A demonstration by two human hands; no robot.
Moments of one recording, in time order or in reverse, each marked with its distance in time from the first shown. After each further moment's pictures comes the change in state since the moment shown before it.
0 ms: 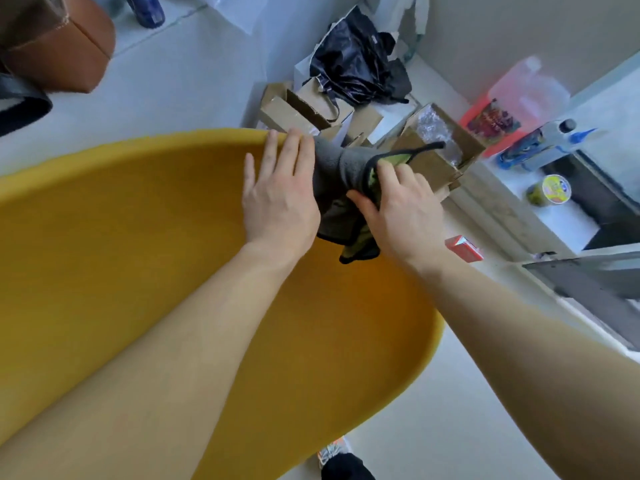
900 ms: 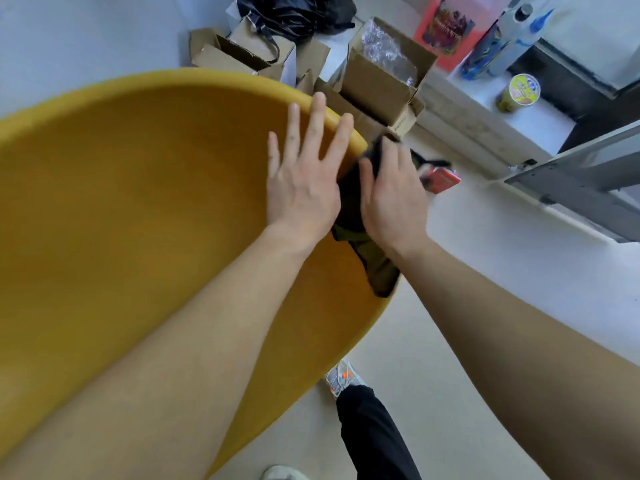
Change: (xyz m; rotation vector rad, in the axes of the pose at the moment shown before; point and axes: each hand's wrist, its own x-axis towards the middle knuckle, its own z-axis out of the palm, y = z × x) left_hand -0.059 0.087 0.035 0.034 -0.090 0.321; right_hand -0.098 0.031 0.010 0.269 0.155 0.365
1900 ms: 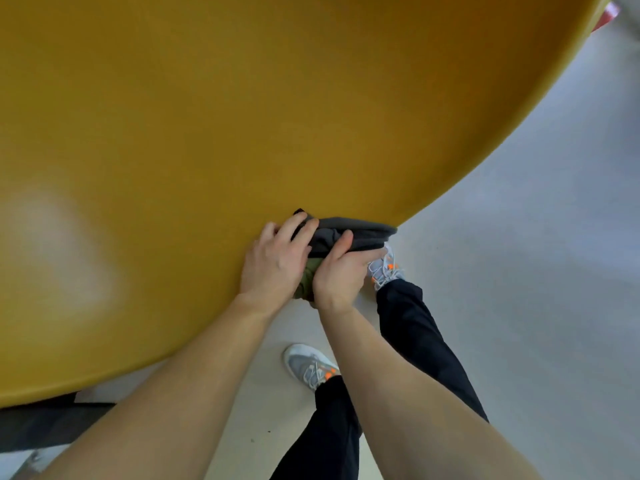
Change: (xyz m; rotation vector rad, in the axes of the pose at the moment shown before) left_hand -0.392 -0.069 0.153 -0.084 -0.350 -0.150; right_hand -0.387 -0.052 0.172 0.428 -0.258 1.202
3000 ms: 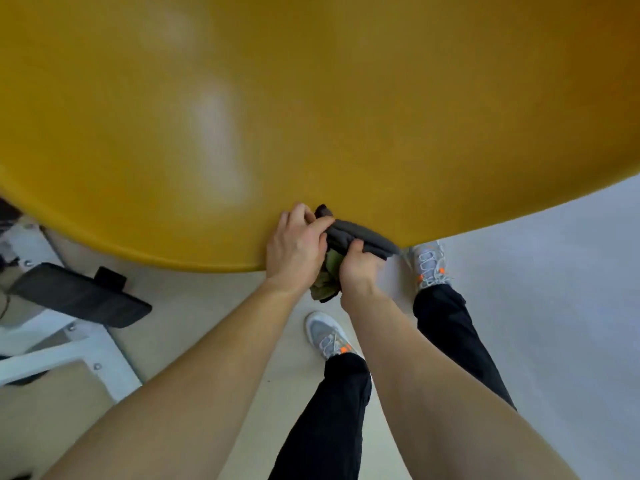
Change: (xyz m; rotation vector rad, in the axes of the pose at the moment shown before) left_hand -0.094 -0.039 -0.023 -0.239 0.042 -0.512; right_hand -0.073 0.037 0.026 -0.264 -0.506 0.243
